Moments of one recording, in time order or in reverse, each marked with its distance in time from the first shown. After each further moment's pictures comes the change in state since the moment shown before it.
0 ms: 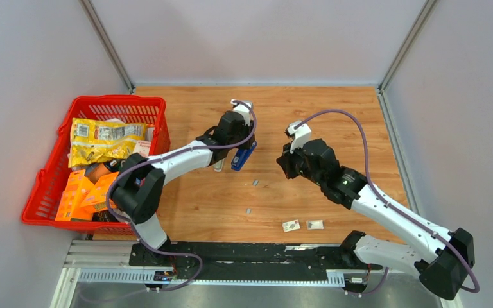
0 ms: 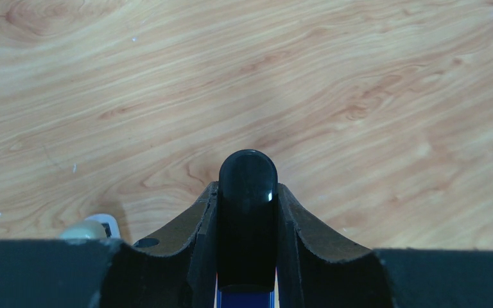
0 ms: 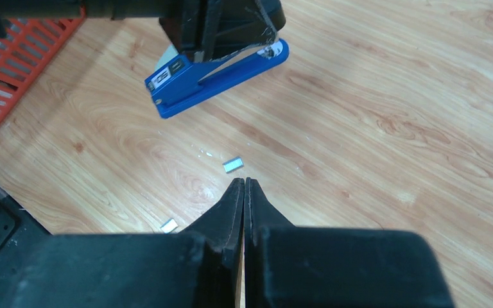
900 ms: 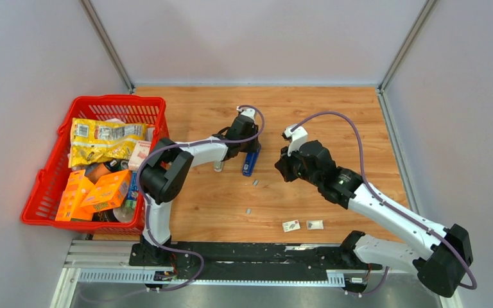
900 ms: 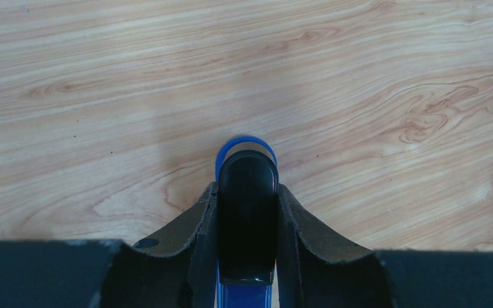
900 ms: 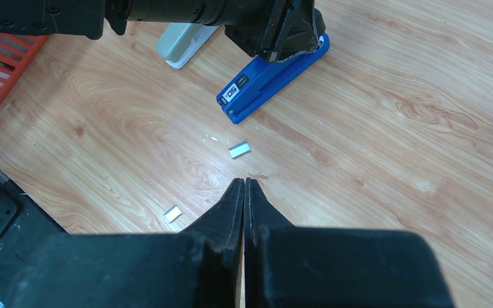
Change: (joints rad) left arm 0.010 0.323 0.130 0.018 -0.020 -0.146; right arm 0.000 0.028 -0.033 0.001 -0.037 0.019
